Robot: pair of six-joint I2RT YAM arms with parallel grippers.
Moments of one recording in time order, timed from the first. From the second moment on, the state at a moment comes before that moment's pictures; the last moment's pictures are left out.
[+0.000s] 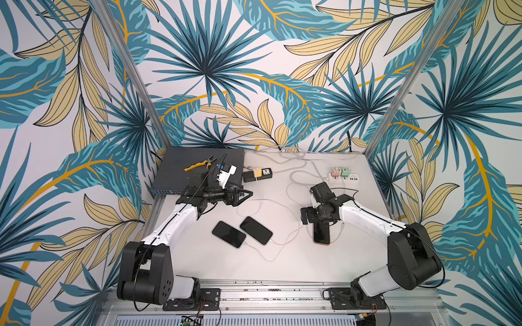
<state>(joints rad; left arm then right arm) -0.10 1.39 0.90 -0.04 1.02 -0.15 0.58 1.52 0.98 -0.62 0.03 0.28</state>
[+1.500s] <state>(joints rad) -0.08 1.38 0.93 -0.10 0.97 -0.10 1.09 2.00 1.36 -0.54 0.07 0.06</state>
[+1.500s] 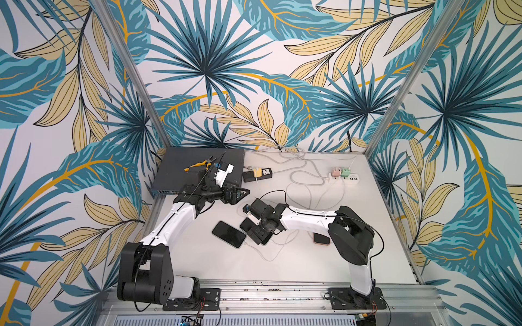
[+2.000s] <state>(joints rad) -0.07 1.38 0.93 -0.11 0.97 -0.10 1.10 2.03 1.38 -0.54 0.07 0.03</state>
